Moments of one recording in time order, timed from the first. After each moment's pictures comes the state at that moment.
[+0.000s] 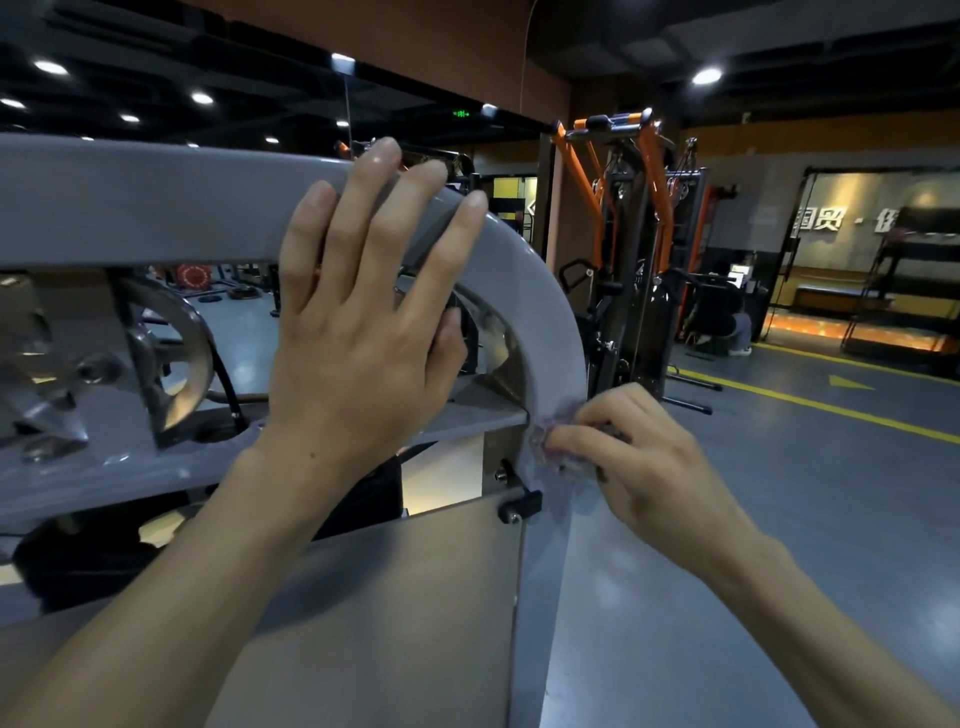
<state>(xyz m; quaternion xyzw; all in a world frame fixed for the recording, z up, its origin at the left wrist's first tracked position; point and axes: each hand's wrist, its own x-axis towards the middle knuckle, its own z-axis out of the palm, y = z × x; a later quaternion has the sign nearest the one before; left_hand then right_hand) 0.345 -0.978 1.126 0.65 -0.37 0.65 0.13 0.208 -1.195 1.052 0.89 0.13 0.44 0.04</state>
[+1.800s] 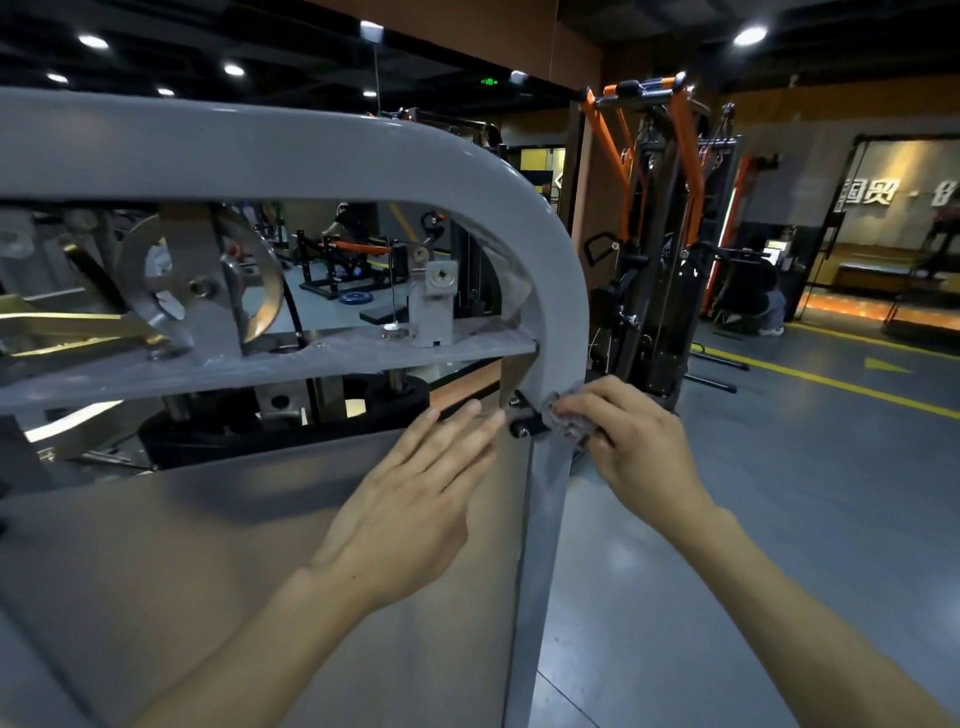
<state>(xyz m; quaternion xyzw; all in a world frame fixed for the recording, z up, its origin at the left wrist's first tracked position) 0.293 -0.933 0.980 0.76 -0.54 0.35 0.00 0.193 -1.179 1.002 0.90 0.04 0.43 -0.05</state>
